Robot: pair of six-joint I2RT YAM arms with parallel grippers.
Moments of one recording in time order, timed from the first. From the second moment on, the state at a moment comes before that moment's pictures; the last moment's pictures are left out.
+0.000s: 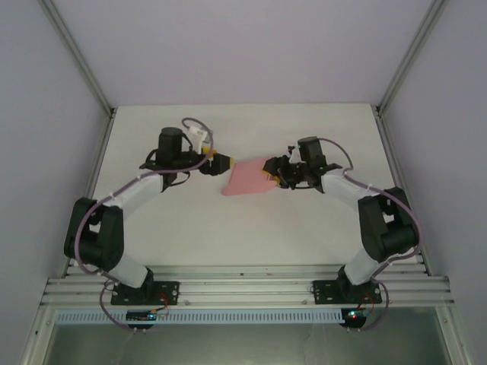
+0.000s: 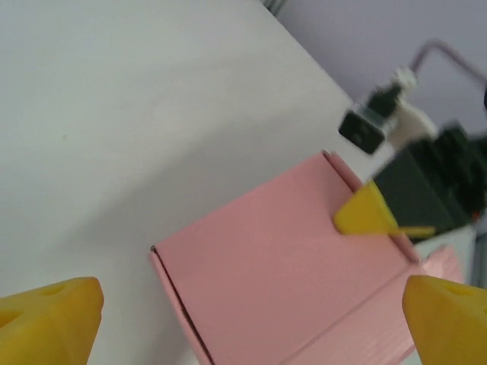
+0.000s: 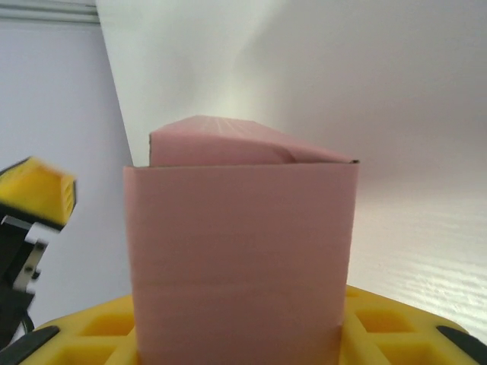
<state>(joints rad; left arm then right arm) -0.38 1.52 1.00 0.01 0.64 -0.14 0.32 1.62 0.98 -0.13 -0.66 0.98</state>
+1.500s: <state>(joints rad) -0.79 1.54 1.03 -0.26 0.06 0.62 0.15 1.74 1.16 -0.68 -1.14 1.06</state>
